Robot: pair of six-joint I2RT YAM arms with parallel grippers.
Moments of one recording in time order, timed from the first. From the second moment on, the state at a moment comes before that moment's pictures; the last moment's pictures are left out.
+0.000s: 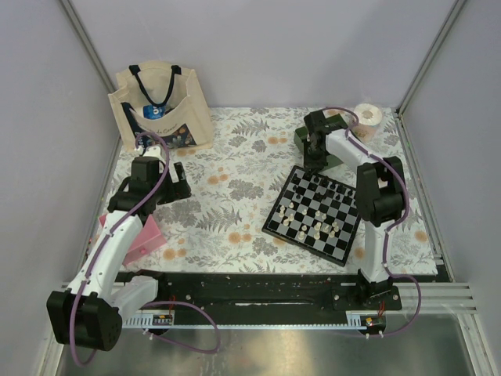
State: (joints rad) left arm -0.14 1.00 0.85 -0.60 -0.04 -0.34; right arm 0.31 2.06 1.65 -0.76 0.04 0.31
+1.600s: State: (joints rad) left arm -0.14 1.01 0.85 -0.60 -0.04 -0.34; right arm 0.39 2.01 1.70 -0.77 -0.01 0.26
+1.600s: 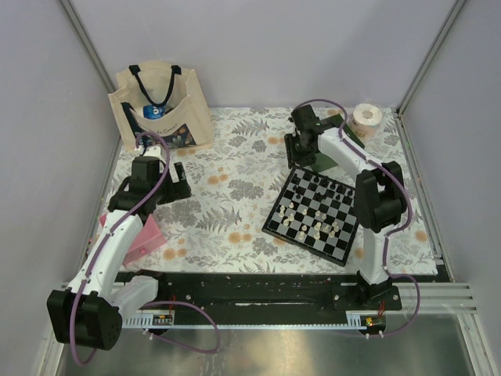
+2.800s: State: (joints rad) left arm -0.14 1.01 0.85 -0.60 -0.04 -0.34; right arm 0.41 2.14 1.77 -0.85 -0.02 0.24
